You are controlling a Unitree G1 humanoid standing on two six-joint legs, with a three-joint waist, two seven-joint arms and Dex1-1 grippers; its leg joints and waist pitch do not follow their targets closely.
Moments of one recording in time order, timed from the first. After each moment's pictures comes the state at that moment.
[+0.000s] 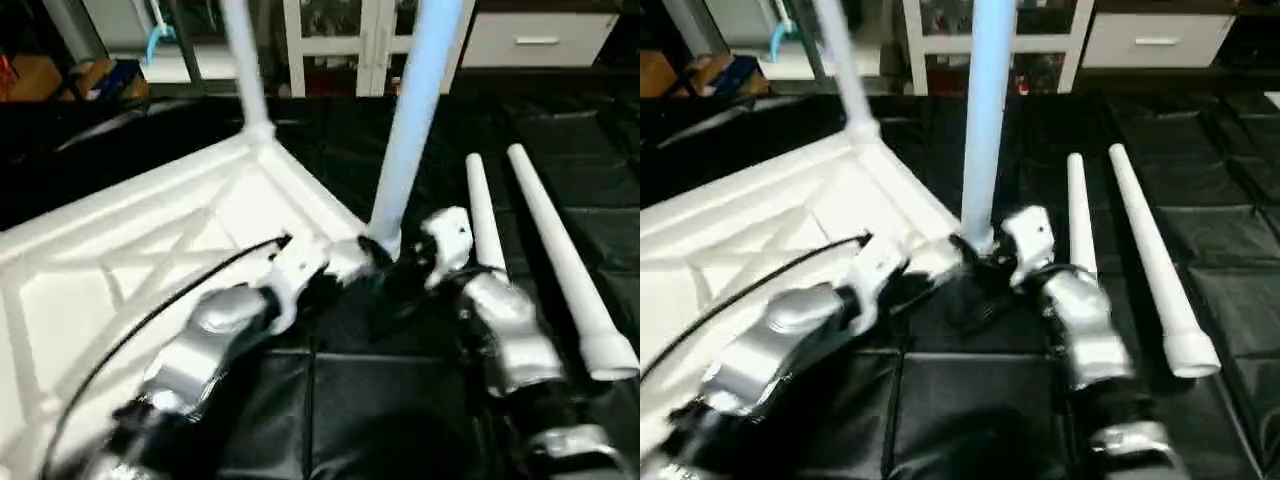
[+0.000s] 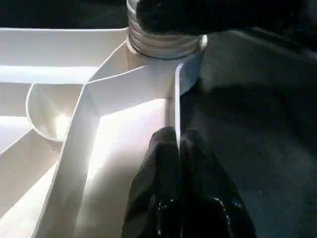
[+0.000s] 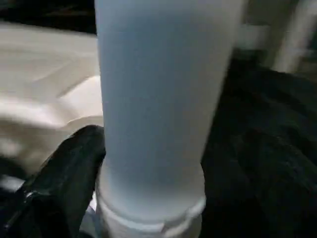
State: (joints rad) left arm -0.31 0.32 -0.32 -0.04 -0.07 0.47 -0.71; right arm -0.44 -0.29 0.08 0.45 0.17 -0.13 0.75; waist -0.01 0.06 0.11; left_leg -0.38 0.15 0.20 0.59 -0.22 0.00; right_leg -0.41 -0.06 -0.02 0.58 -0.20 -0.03
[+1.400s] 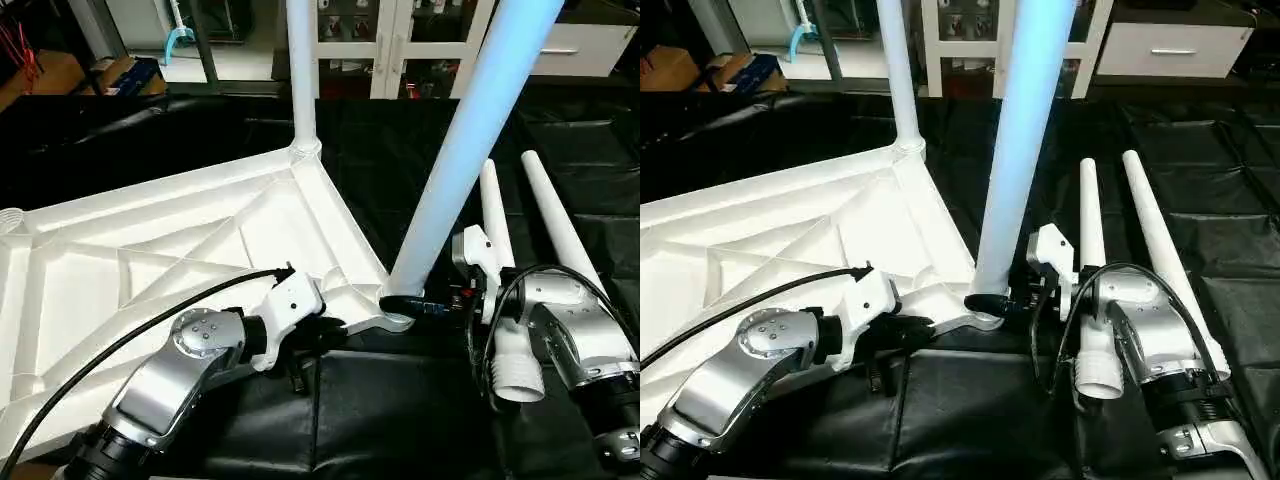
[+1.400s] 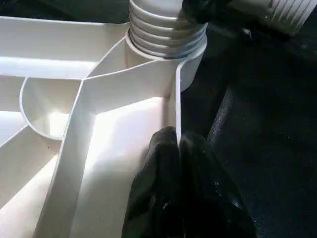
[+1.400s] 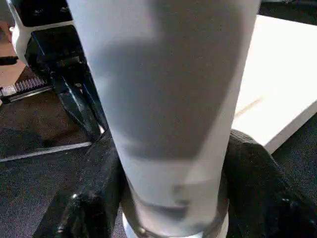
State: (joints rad) left arm -0.25 0.41 -0.37 -0.13 -0.11 0.48 -0.86; right arm -0.43 -0.50 0.12 0.37 0.31 0.08 1.25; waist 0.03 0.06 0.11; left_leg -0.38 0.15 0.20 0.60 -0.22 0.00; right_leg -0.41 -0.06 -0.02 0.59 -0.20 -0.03
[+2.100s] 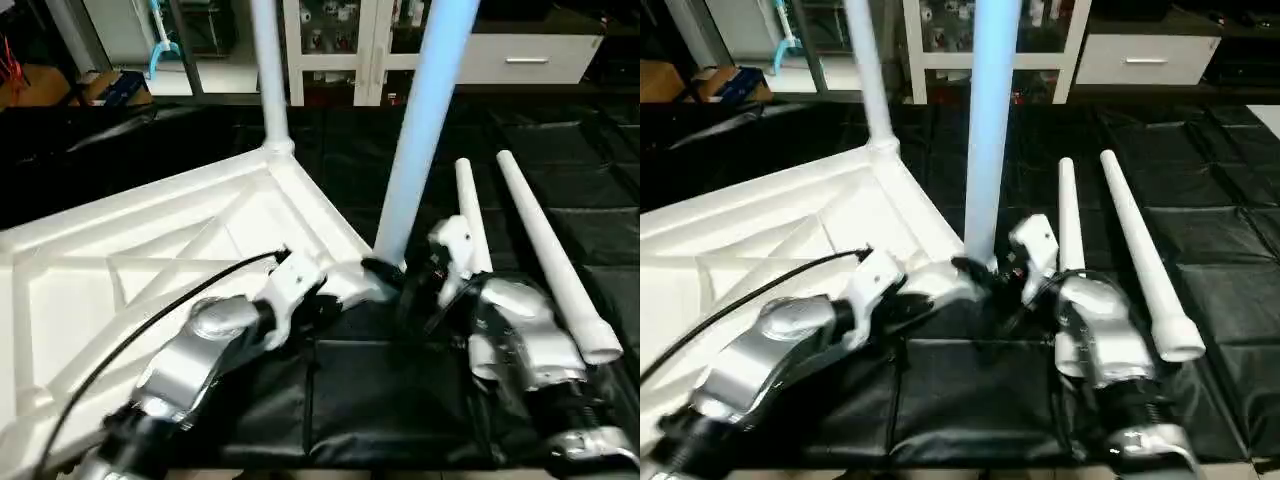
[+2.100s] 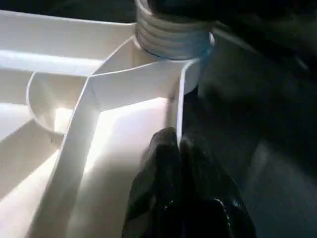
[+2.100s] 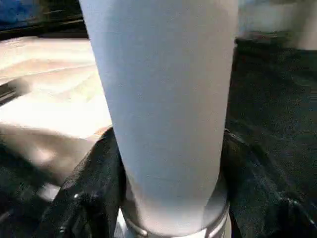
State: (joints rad) left arm -0.37 0.19 -0.29 0.05 -0.07 0.59 -0.61; right arm -0.44 -0.21 0.04 0.50 0.21 -0.01 0.67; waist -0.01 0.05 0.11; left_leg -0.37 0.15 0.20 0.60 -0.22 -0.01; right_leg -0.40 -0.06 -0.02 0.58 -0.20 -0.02
